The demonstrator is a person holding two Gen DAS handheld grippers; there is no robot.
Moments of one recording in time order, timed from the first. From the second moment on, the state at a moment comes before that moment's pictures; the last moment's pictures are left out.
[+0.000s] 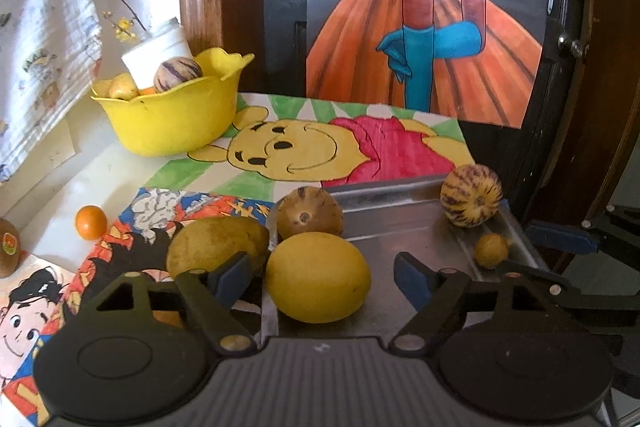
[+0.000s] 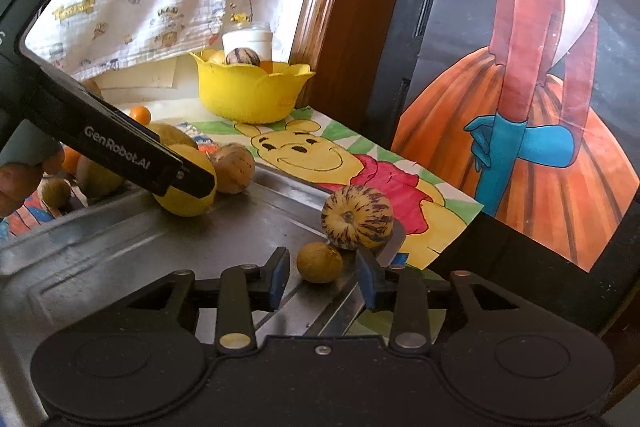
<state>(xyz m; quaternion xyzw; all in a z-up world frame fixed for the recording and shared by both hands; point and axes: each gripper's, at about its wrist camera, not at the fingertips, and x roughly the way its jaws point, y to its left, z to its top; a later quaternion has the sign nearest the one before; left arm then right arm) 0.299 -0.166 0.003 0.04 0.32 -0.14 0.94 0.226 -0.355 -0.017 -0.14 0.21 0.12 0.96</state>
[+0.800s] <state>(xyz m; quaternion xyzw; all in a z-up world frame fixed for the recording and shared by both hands) 0.158 -0.070 0.049 -0.05 0.25 -0.06 0.97 0.116 -0.315 0.034 -0.05 0.18 0.14 0.97</state>
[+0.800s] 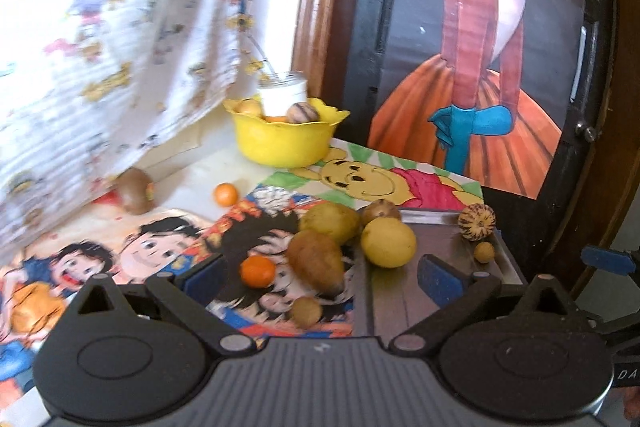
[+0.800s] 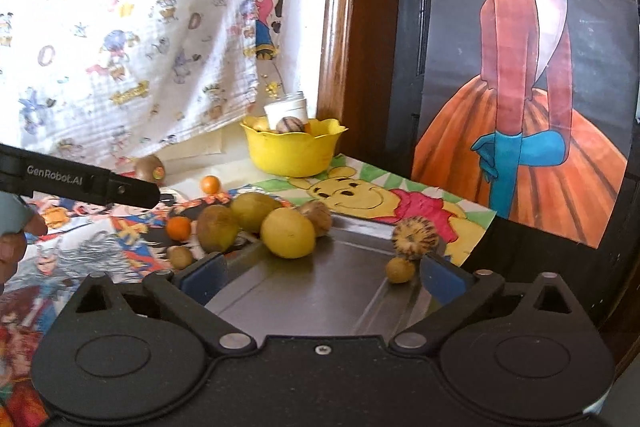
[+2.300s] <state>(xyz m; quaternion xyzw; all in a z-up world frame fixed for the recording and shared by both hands) 0.070 -0.002 0.000 -0.04 0.35 0.01 0.94 0.047 -0.243 -0.014 -0.07 0.24 0.24 0.94</state>
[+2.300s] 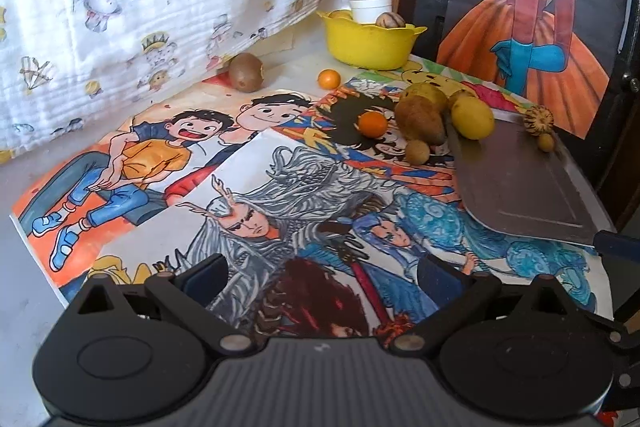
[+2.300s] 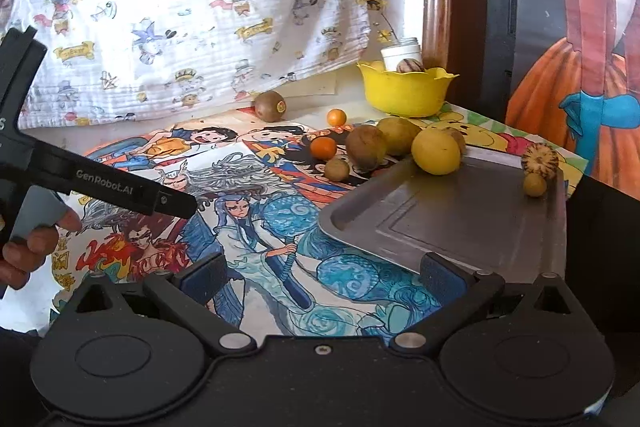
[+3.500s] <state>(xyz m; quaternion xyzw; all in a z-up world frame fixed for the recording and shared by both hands) 0.132 0.037 0.004 0.02 0.34 0.02 0.94 0.105 -0.249 -0.003 -0.12 0.22 0.21 0.94</state>
